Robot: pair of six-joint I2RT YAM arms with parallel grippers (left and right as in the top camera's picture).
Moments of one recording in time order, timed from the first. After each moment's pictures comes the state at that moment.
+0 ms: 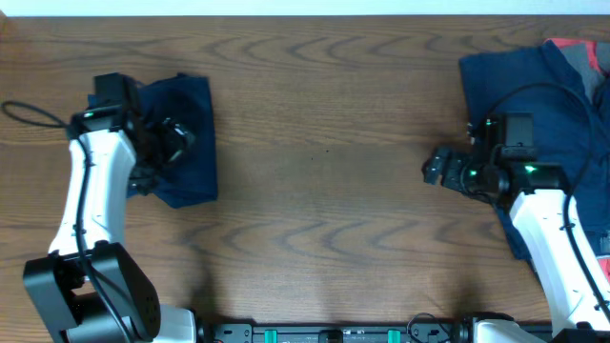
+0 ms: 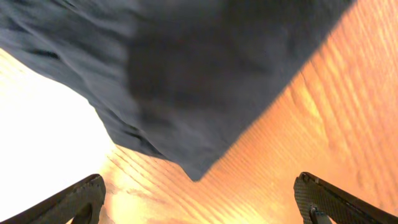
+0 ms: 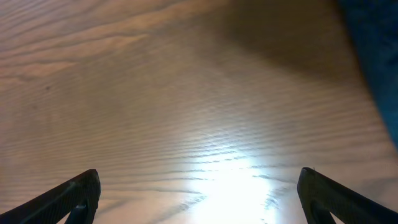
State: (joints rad) left arm 0.18 1.63 1.27 -1.00 0.12 -0.63; right arm -0.02 1.34 0.94 -0.77 -0.19 0.33
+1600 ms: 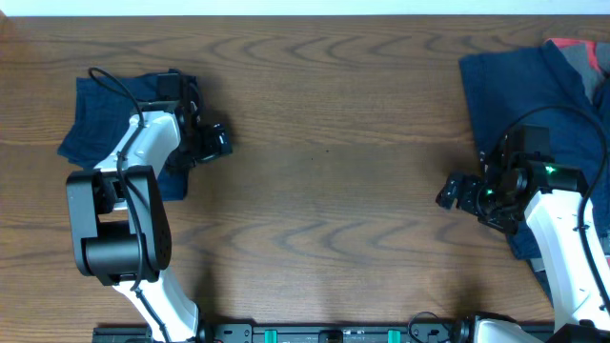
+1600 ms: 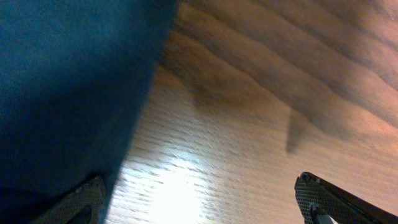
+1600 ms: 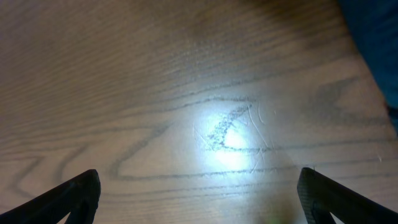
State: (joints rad) left arm 0.06 1.95 1.26 -0.73 0.11 -0.28; right arm -0.12 1.34 0.94 -1.03 -0.20 0.27
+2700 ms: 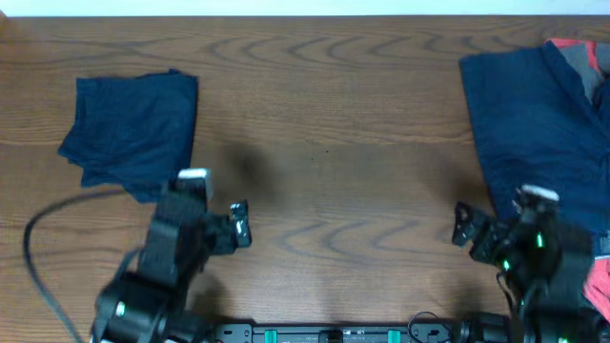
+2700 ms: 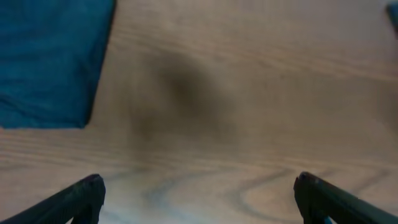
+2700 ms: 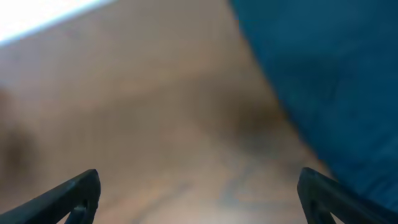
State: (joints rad) left arm -0.36 0.63 0.73 -0.86 -0.09 -0.41; right arm -0.12 0.43 0.65 -0.84 -0.14 0.27
